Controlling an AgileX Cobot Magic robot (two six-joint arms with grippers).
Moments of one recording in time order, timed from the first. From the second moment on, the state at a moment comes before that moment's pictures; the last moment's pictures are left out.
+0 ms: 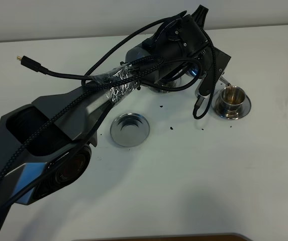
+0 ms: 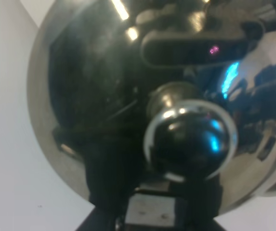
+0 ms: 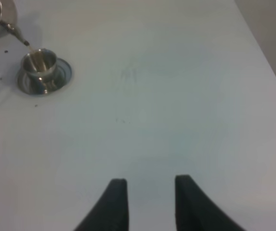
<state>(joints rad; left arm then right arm) -0.76 2.47 -2.25 0.62 0.77 1.14 0.12 -0.01 -0.53 -0.08 1.10 0.05</state>
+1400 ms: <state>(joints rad) -0.76 2.48 -2.25 0.68 0.67 1.22 0.12 -0.01 -0.53 -0.08 1.10 0.05</state>
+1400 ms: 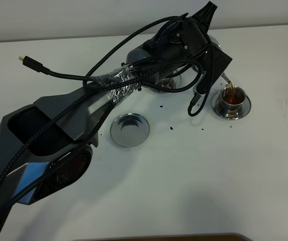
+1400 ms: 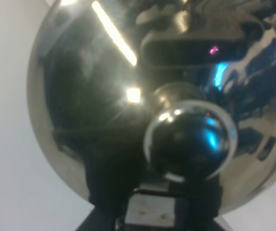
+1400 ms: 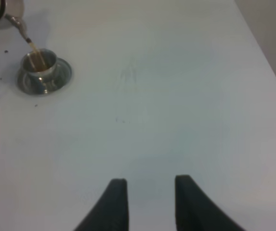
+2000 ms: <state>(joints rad) -0.76 2.48 -2.25 0.70 0.65 1.24 0.12 -0.01 -0.53 -0.08 1.10 0.05</state>
